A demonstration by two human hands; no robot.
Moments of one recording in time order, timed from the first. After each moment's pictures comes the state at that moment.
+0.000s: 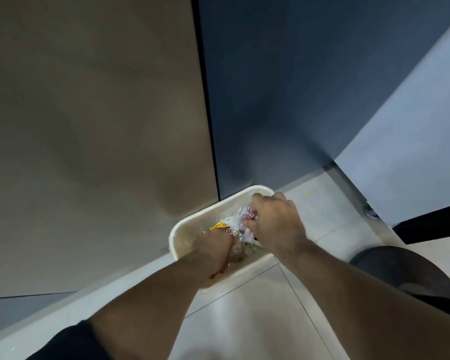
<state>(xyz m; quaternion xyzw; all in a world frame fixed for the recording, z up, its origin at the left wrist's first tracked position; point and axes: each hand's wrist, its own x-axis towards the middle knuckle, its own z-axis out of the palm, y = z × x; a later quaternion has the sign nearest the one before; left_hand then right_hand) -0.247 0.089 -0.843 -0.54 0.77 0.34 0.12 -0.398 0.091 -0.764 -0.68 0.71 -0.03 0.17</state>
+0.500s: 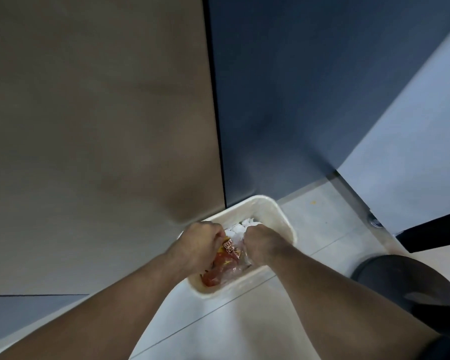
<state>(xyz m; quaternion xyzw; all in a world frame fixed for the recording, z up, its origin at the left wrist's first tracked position) -0.211 0.082 -0.762 -0.55 0.78 0.28 0.02 -0.373 0.088 -0.801 -0.66 0.66 0.18 0.31</state>
